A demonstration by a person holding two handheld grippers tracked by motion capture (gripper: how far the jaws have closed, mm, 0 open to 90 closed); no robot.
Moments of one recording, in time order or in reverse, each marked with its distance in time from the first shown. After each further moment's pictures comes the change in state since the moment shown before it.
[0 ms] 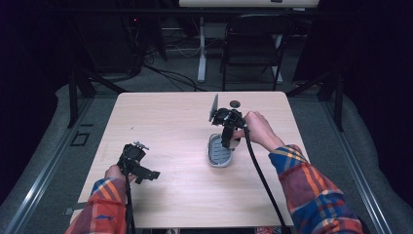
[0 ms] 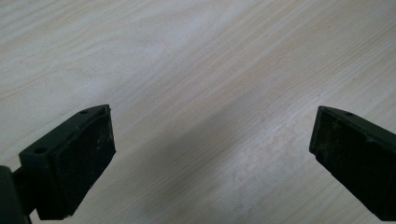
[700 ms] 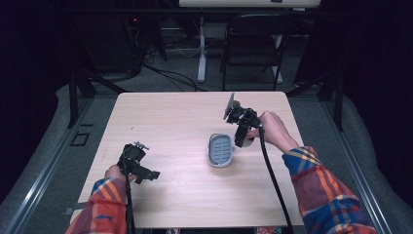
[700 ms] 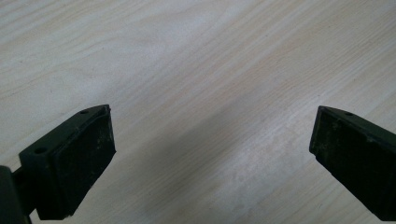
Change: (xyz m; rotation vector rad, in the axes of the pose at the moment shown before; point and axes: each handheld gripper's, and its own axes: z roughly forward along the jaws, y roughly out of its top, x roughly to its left) left arm 0.000 0.000 0.000 0.002 0.003 0.000; right arm -0.018 -0.040 -0.006 -0.007 -0.016 0.074
